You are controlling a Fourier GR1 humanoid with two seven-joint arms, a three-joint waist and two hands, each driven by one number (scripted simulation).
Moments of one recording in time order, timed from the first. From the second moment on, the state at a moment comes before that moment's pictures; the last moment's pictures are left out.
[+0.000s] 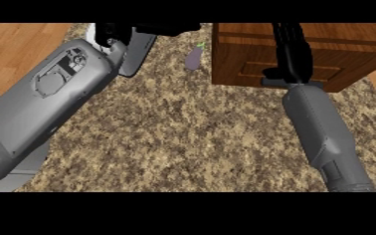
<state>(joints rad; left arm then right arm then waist) -1.09 0.47 -0.62 -1.13 0.54 0.77 0.29 -0.79 -0.19 -0.16 -0.63 1.22 -0.66 -0.11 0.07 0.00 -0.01</state>
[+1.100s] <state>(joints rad) -0.85 0.54 -0.60 -1.36 0.48 0.76 0.25 -1.09 -0.23 -0.25 -0.25 1.21 -0.70 -0.15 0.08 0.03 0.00</state>
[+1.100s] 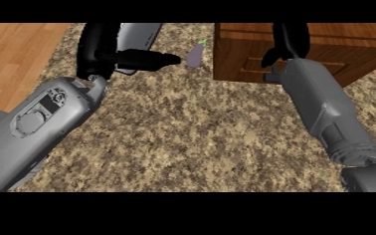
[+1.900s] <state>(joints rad) -0.73 0.55 -0.57 -1.40 0.46 0.75 0.20 -1.14 -0.14 -0.55 -0.30 0.84 -0.54 -0.46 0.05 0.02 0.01</state>
